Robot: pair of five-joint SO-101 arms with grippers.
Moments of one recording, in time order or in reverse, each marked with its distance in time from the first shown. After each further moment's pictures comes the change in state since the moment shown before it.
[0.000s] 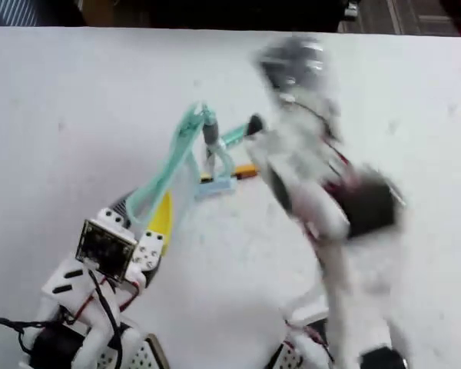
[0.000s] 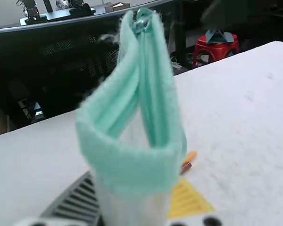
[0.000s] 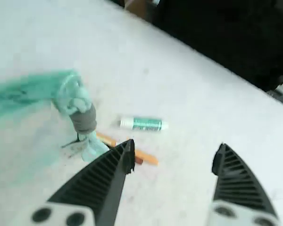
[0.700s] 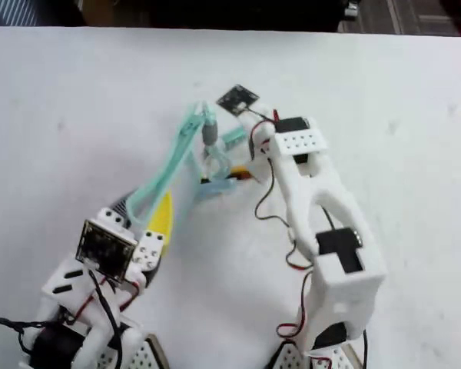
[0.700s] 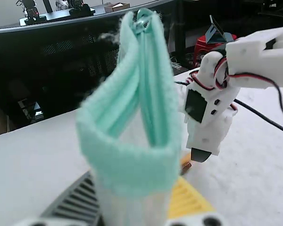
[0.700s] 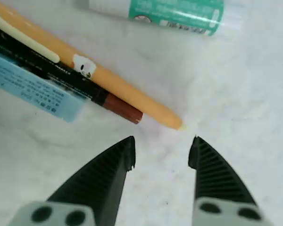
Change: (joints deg) left arm 0.1 0.0 0.0 0.0 0.0; right arm 8.1 45.9 8.5 -20.9 14.8
